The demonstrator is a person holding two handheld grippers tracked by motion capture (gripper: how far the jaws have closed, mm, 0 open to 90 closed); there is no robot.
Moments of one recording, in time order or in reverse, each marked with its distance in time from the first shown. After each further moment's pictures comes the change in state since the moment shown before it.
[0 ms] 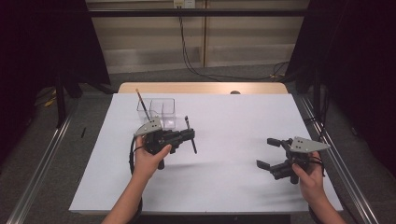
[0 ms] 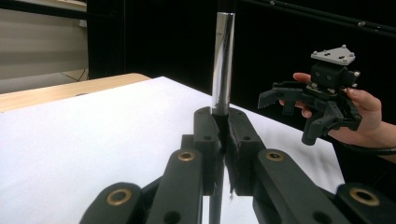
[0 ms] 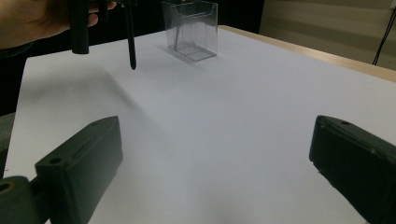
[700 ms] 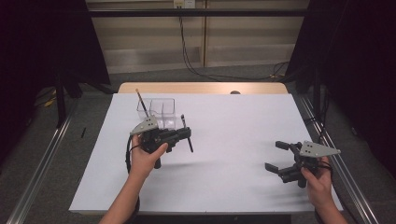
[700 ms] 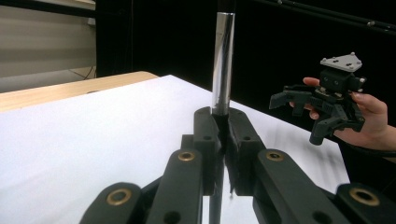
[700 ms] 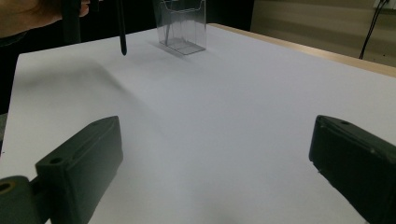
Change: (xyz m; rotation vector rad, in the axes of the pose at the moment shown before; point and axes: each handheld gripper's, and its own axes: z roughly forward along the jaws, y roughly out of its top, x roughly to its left) left arm 0.005 0.004 -0.008 0.015 0.030 -0.008; right arm -0.007 -0.015 -0.022 -0.006 -0.029 0.006
